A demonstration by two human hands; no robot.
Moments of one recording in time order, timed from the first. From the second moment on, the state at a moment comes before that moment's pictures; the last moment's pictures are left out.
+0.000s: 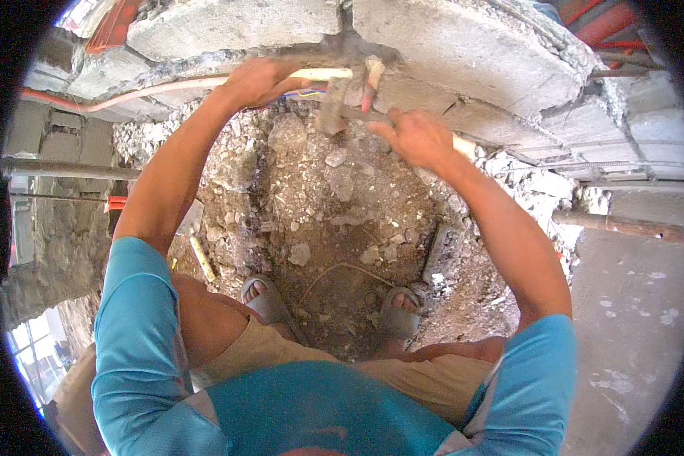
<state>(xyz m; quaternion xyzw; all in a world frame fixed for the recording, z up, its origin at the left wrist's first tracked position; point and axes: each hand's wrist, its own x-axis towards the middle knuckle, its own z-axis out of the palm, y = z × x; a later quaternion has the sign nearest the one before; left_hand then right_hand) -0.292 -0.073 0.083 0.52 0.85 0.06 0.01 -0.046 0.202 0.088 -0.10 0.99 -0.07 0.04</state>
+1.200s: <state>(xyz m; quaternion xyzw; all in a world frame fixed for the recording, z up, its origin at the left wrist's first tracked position) -0.276 -0.056 0.080 0.47 0.88 0.06 0.06 0.054 0.203 0.026 -0.10 0.94 0.02 0.32</state>
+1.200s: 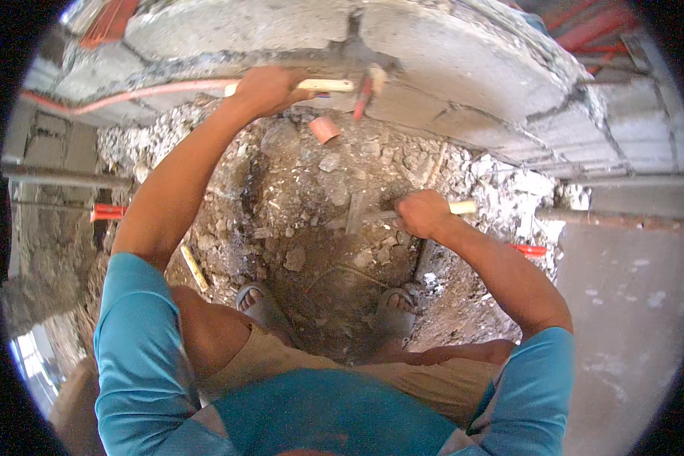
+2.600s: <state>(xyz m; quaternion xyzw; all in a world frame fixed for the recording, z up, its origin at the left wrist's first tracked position) -0.134 0.039 0.054 0.26 0.94 0.22 0.04 0.136 0.176 -0.096 0.10 0.54 -0.83 -0.02</state>
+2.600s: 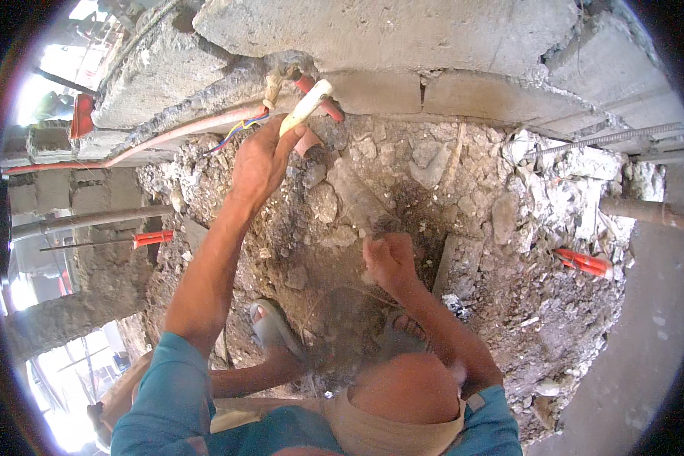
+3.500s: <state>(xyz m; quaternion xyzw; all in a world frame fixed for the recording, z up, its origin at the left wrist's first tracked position) -0.119 0.061 0.075 0.22 0.95 0.22 0.07 0.017 0.176 -0.073 0.04 0.50 -0.81 -0.29</state>
